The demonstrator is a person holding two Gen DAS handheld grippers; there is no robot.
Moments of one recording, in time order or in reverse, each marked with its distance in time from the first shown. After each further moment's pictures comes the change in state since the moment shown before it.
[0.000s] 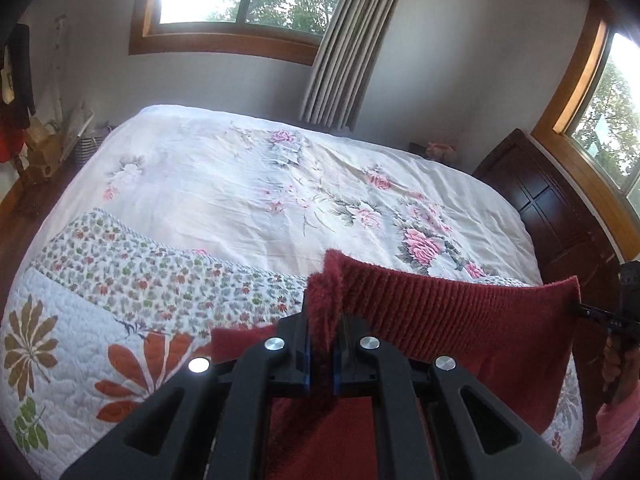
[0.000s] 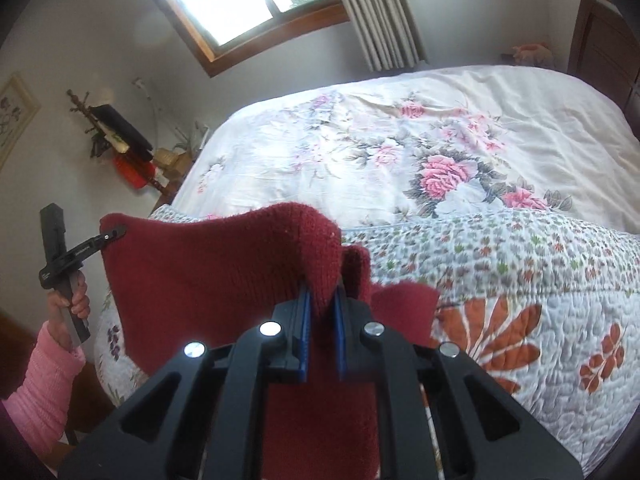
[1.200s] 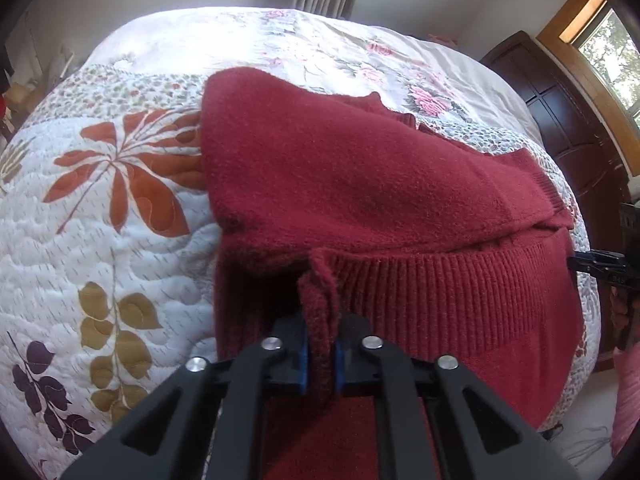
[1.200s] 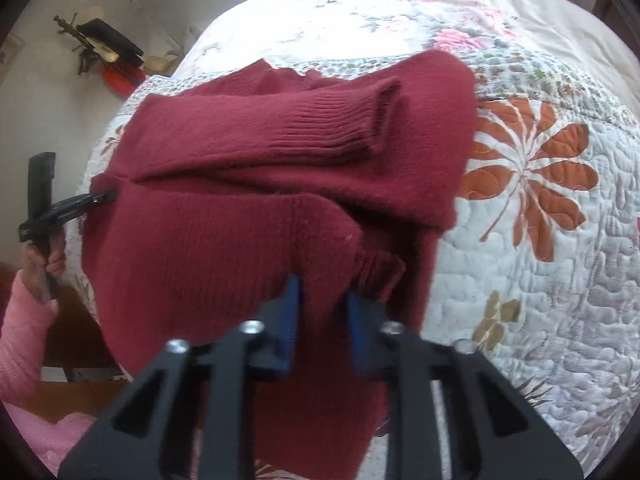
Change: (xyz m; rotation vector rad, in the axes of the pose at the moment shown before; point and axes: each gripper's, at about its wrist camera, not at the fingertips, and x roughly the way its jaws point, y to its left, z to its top) left arm -0.002 0.013 -0.175 0.054 0.365 -0.010; right arm 0.044 0.020 -0.166 -0.081 0.323 -0.030
